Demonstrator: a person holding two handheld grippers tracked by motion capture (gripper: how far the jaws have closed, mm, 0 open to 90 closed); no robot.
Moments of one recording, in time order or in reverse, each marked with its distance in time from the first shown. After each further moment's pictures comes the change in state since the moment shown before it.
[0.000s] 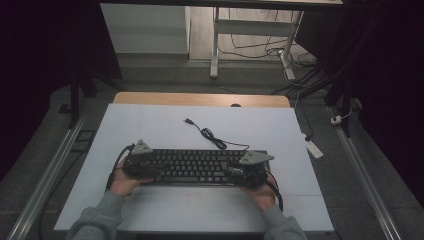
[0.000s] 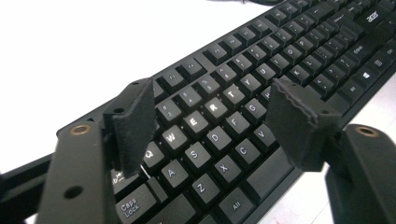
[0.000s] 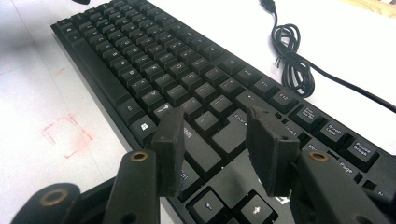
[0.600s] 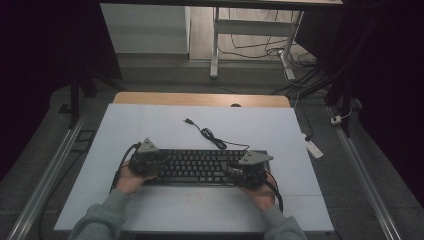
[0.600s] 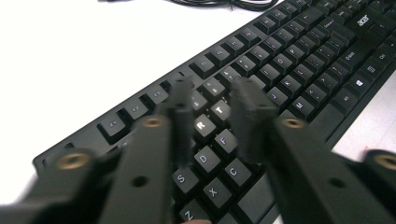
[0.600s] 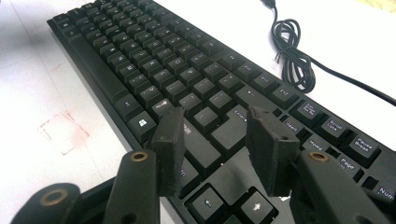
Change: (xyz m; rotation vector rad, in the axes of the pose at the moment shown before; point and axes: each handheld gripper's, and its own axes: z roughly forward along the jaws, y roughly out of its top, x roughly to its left) left arm -0.006 0.009 0.015 0.008 -0.027 0.038; right arm 0.000 -0.002 0.002 0.012 -0.004 0.002
